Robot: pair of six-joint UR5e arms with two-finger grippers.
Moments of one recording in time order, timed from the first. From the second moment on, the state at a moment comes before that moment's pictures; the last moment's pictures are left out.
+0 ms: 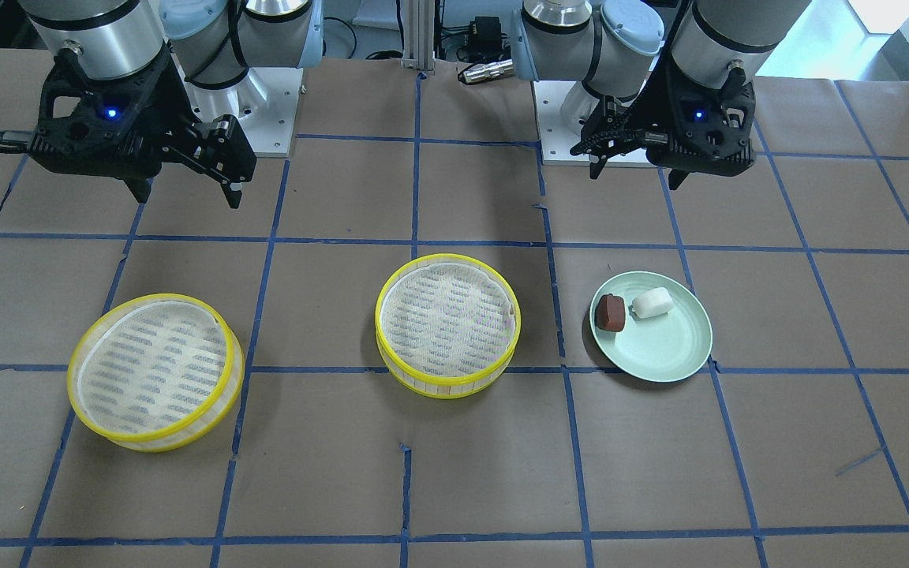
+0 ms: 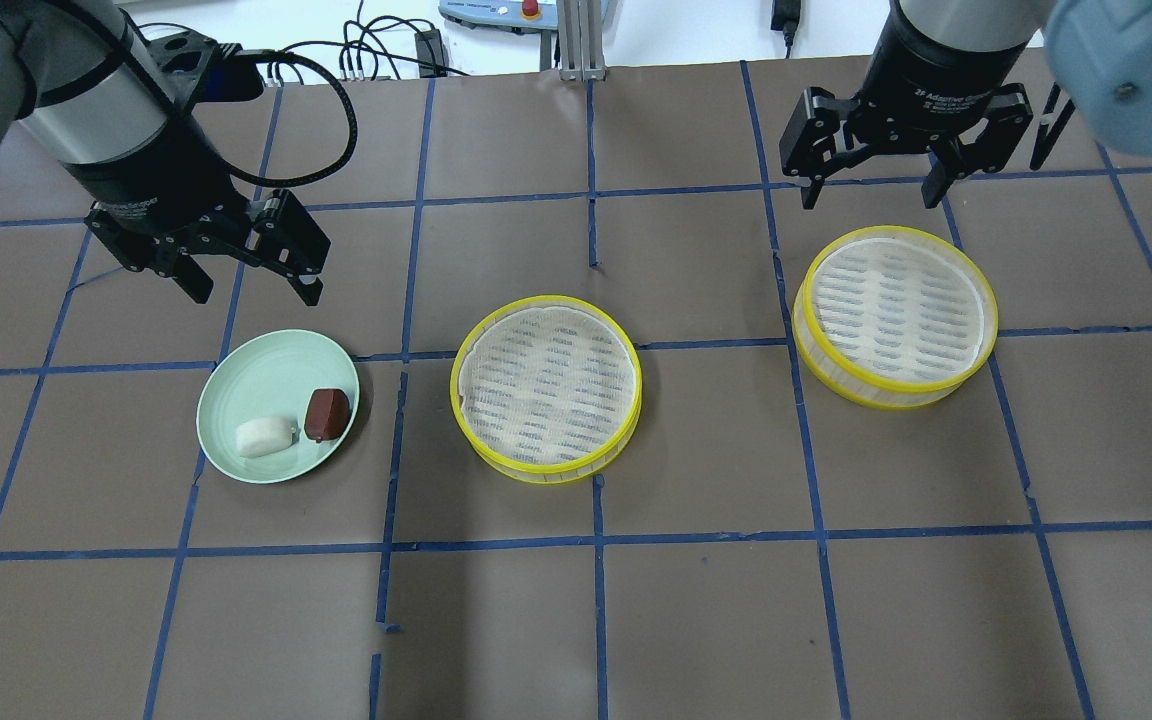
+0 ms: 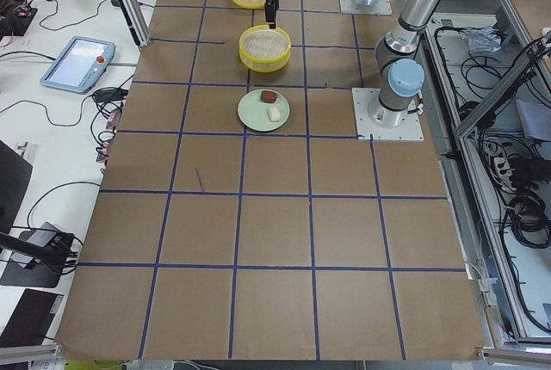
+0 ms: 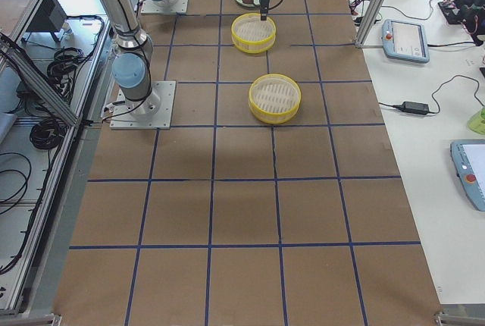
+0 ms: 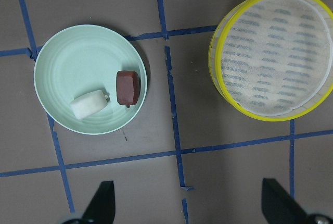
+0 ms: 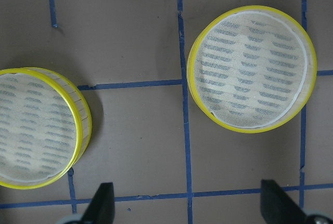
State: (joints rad) left arm -1.53 -1.52 -1.59 -1.69 1.54 0.15; right arm 1.61 -1.55 1.50 -1.56 -1.58 0.09
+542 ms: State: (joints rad) left arm -1.51 -1.52 -1.62 -1.69 1.54 0.19; right arm 1.61 -1.55 1.50 -1.55 -1.58 0.09
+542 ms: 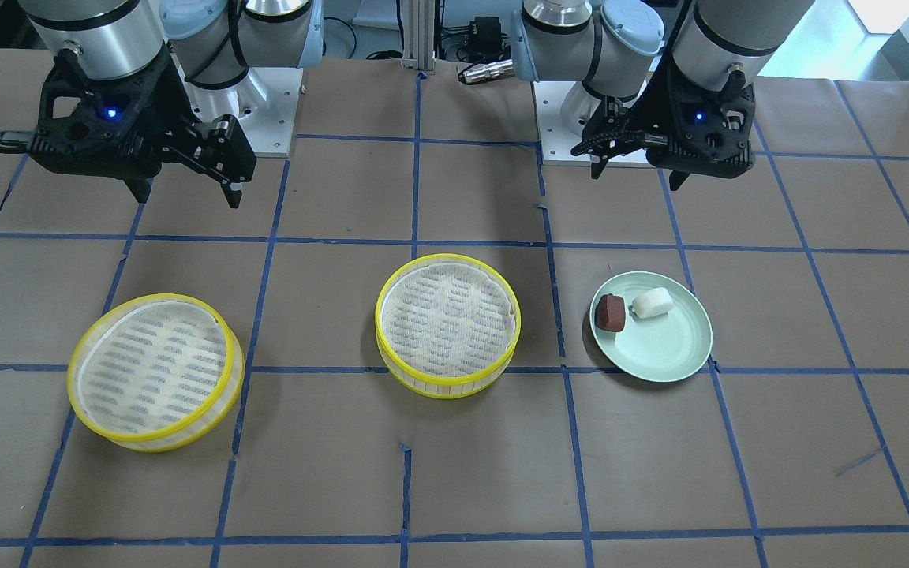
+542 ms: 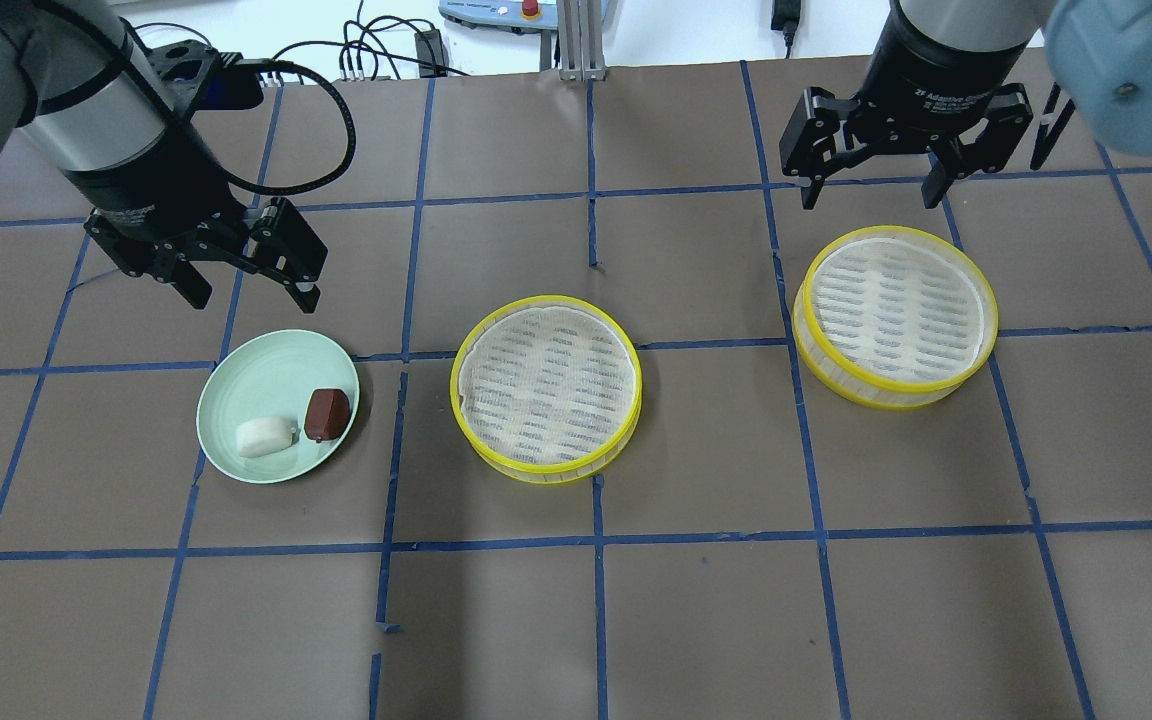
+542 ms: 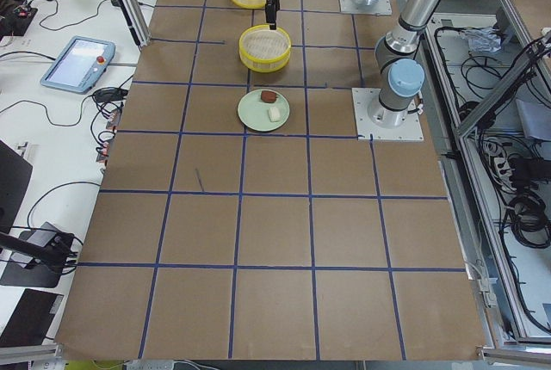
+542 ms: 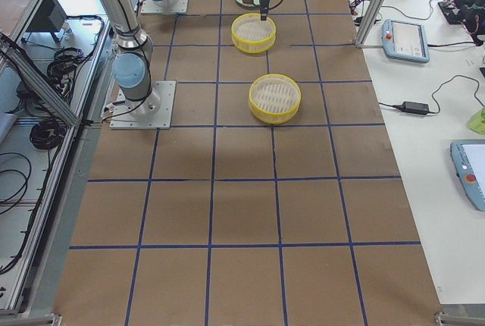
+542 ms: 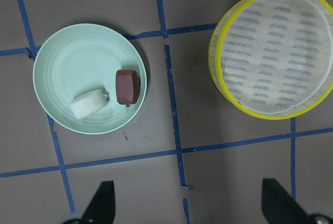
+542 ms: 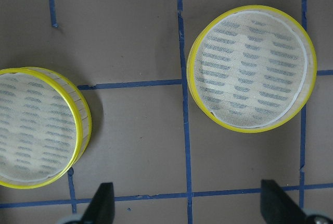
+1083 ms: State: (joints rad) left arm -1.32 -1.60 -1.91 -1.27 1.54 0.42; right arm 1.60 -1.52 1.55 -1.59 -1.58 0.08
